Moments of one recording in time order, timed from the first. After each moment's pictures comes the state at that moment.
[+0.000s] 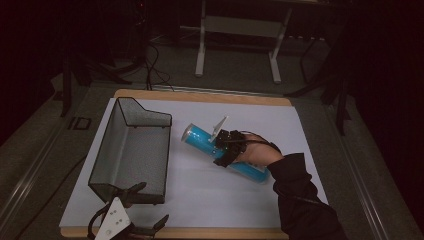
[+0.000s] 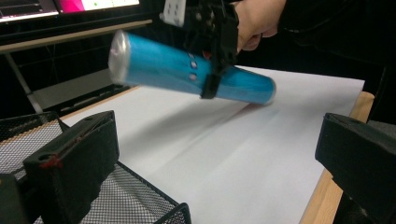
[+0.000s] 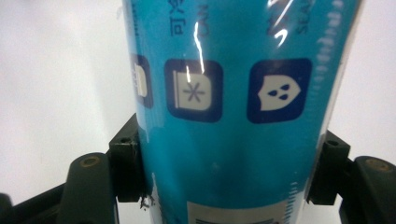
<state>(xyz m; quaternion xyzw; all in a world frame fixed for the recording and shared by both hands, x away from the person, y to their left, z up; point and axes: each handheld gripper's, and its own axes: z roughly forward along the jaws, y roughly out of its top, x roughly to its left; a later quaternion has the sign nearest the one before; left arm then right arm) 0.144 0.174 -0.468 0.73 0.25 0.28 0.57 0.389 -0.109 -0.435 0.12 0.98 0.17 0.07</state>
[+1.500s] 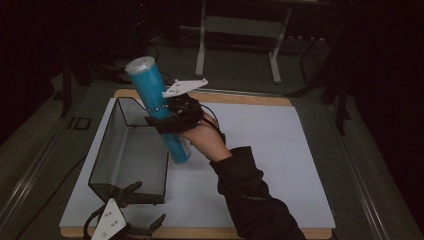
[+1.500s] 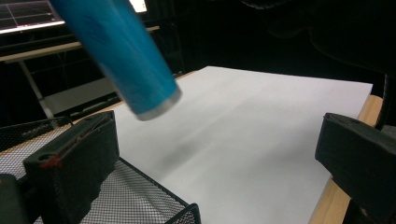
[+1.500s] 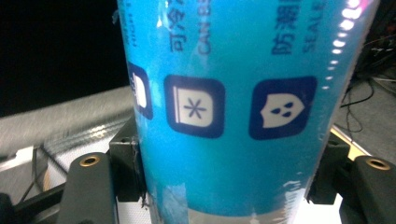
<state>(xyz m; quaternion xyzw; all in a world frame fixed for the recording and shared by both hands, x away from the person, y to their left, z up) 0.141 0.179 -0.466 0.72 0.25 0.30 0.57 0.353 0.009 -0.308 0.19 0.83 0.50 0.11</state>
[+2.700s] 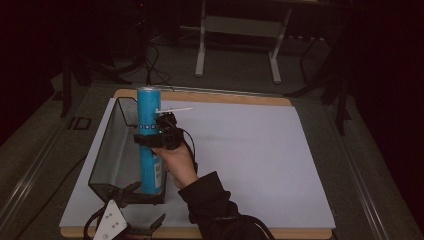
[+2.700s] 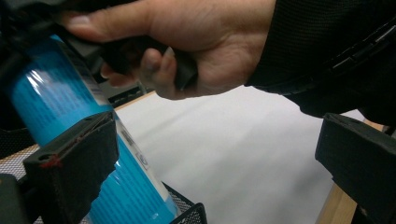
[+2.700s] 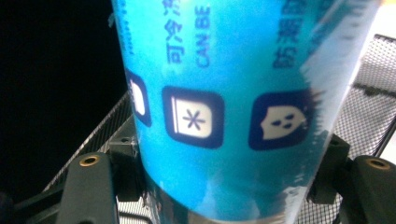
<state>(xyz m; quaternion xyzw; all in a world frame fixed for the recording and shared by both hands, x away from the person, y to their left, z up) 0.139 0.178 -0.466 0.72 0.25 0.31 0.56 0.355 0.048 -0.399 0.41 0.78 0.48 -0.05</state>
